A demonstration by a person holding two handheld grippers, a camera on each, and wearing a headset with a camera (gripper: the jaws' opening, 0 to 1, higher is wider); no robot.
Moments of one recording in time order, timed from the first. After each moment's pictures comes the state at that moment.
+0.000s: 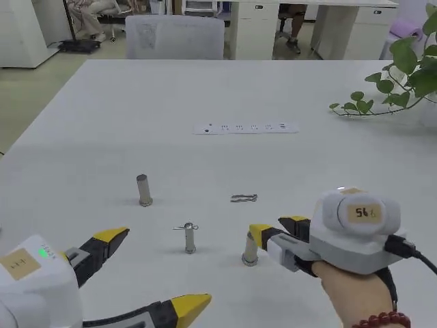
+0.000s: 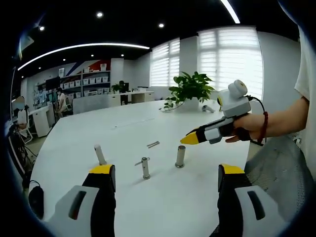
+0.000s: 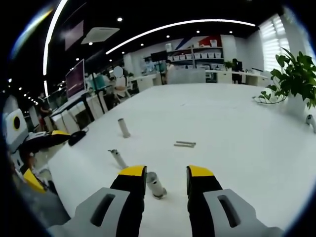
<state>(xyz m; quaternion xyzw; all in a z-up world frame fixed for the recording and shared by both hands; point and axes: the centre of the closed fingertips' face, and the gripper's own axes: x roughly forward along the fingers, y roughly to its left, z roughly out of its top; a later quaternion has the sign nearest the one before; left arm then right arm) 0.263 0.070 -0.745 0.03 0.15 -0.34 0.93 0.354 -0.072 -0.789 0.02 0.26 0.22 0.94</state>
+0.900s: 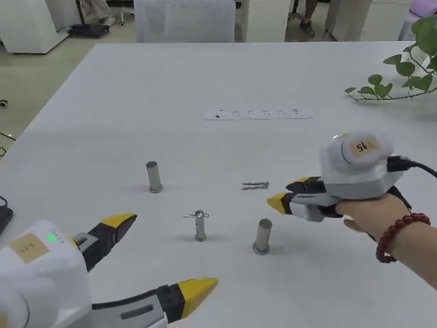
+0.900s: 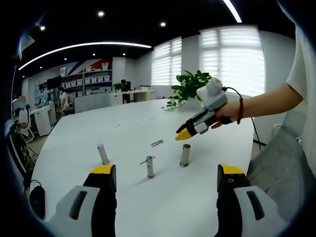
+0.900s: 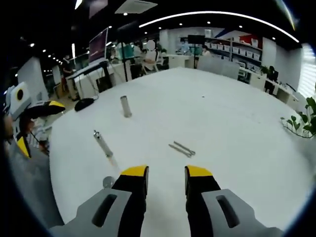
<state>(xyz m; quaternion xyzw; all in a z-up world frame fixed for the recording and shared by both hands) 0.271 0.078 -0.748 0.04 0.16 -0.33 0.93 0.403 -0.067 -0.809 -0.13 0.30 0.36 0.87</state>
